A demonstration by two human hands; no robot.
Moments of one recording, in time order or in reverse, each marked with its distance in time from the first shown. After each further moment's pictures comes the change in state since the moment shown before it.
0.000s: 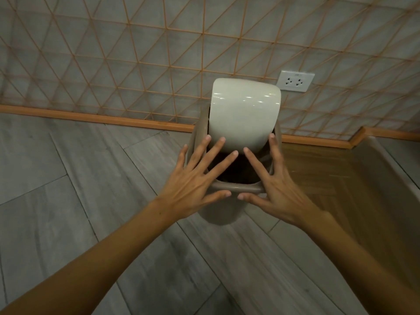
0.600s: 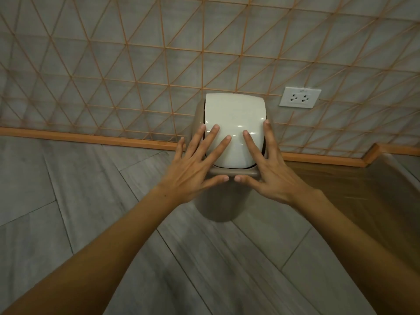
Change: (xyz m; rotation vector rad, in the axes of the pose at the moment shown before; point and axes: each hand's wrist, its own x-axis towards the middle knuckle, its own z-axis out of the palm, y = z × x) left_hand 0.070 -0.058 0.034 -0.017 0.062 -0.059; right_hand 0.091 0.048 0.016 0.018 0.012 0.041
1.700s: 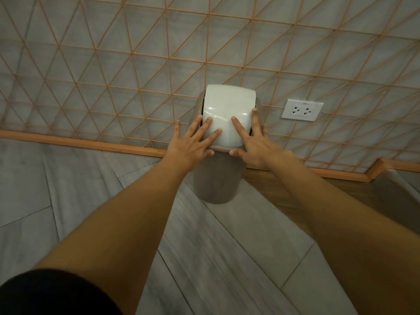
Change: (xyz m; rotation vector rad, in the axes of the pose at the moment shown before) left_hand 0.071 -0.038 -0.005 0.305 -0.361 -0.156; right_hand 0.102 0.003 -0.011 -0.109 -0.197 0.264
